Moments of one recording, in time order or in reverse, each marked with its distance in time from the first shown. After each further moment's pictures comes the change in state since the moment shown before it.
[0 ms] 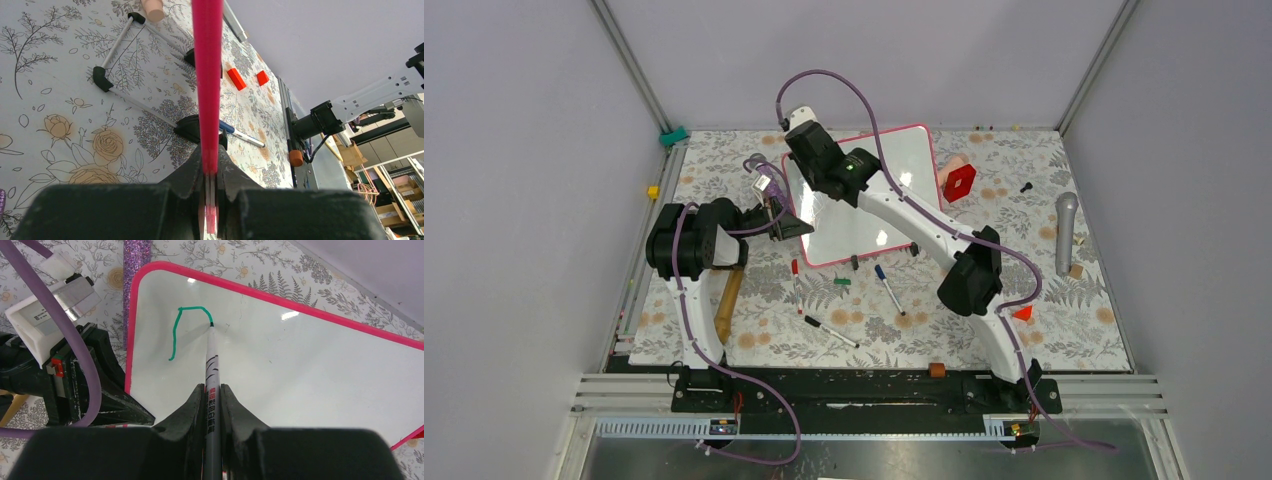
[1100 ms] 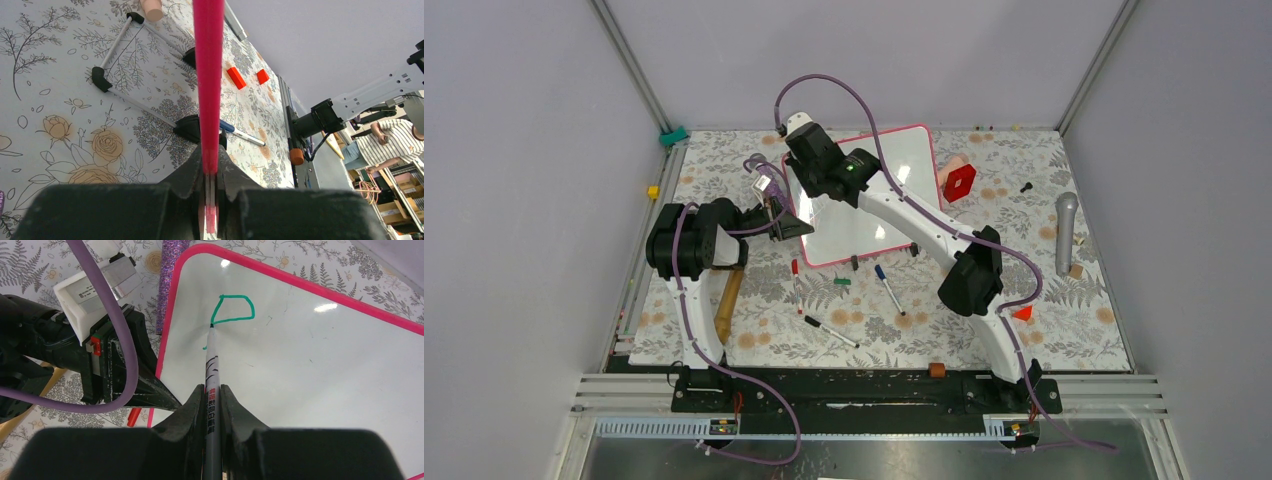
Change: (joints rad) left arm 0.000 0.000 0.000 0.006 0.003 0.003; right arm 0.000 -0.011 -0.021 -0.021 -0.144 0.029
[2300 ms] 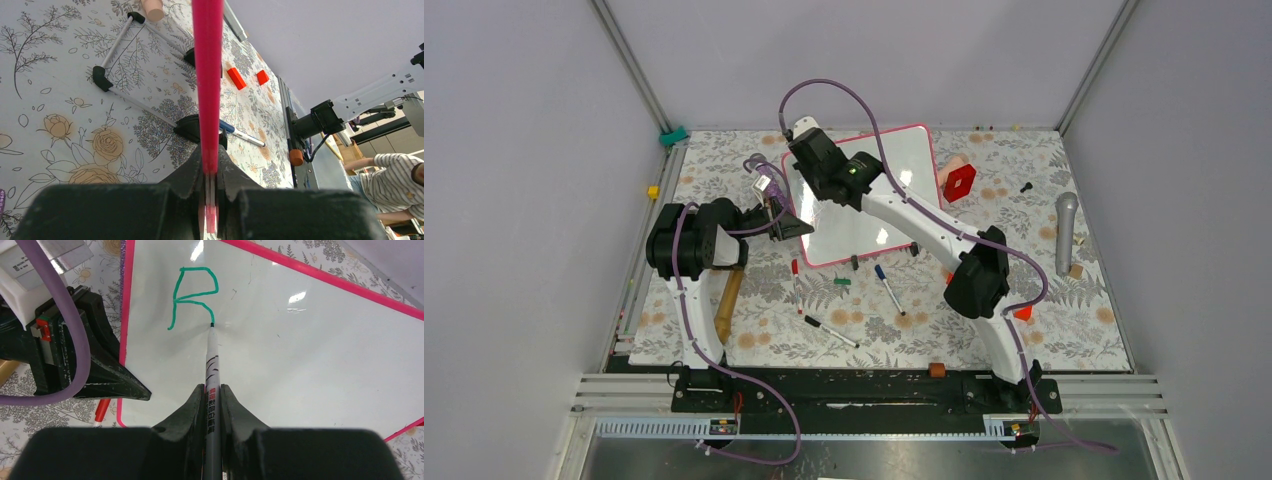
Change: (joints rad) left arm 0.000 0.001 0.000 -0.004 -0.001 -0.002; right arm 0.001 -0.046 -0.088 -0.012 0.113 -0.029
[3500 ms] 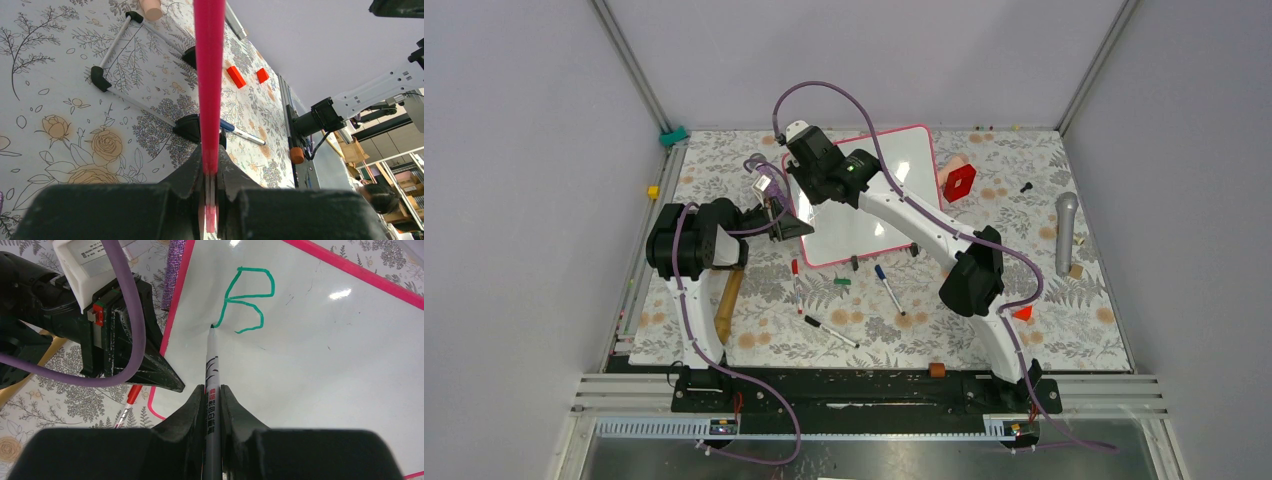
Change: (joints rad) left arm 0.000 0.000 0.000 0.005 0.005 0.005; right arm 0.000 0.037 0.072 -0.052 -0.174 0.002
